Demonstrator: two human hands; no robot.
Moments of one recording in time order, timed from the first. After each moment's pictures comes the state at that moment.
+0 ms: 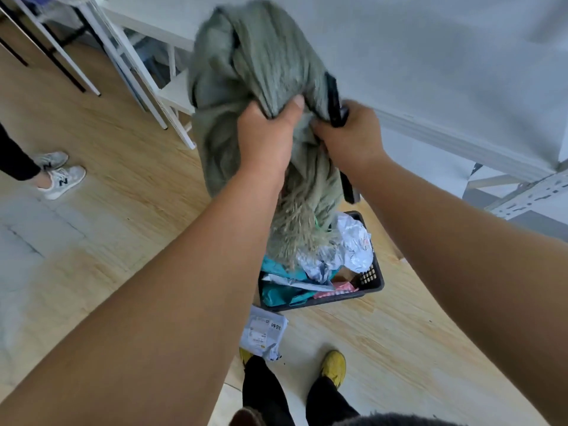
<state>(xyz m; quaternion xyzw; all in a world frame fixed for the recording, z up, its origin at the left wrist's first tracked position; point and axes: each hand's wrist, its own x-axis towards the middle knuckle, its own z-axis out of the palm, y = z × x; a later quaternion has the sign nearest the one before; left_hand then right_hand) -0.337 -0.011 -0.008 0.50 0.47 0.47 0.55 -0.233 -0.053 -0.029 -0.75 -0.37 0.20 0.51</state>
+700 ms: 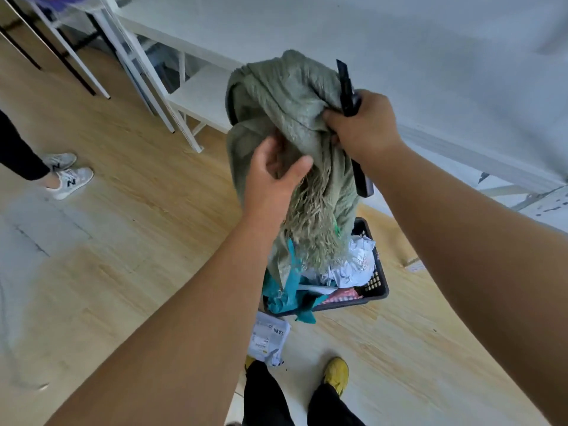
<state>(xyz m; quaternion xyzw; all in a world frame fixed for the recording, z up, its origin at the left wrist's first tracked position) -0.377 -0.023 -0.065 0.57 0.47 0.34 0.58 -0.228 -0.039 -0.008 -0.77 -0.37 0.22 0.47</state>
